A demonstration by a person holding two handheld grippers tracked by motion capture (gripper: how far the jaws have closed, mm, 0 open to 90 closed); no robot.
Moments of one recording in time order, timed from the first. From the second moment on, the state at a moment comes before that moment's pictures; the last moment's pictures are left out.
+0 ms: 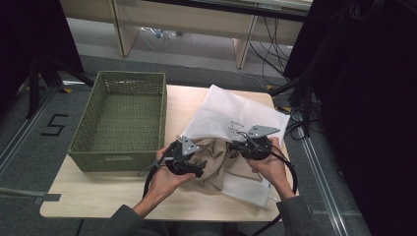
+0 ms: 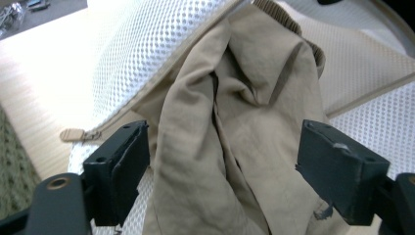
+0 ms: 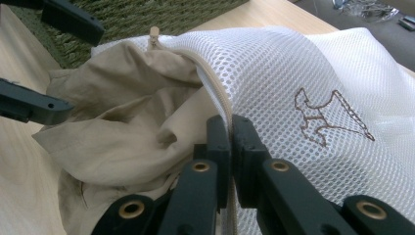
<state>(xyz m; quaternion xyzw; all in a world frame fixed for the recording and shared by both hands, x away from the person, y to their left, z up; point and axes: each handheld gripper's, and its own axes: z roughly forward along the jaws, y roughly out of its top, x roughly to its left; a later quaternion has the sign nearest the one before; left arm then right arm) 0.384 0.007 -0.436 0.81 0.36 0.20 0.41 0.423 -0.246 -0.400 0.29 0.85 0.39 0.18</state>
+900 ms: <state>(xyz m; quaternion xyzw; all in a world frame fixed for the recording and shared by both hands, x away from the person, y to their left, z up) 0.414 -0.056 -0.481 0.87 0.32 0.18 0.33 0.421 -0.243 -0.400 0.29 0.86 0.38 0.18</state>
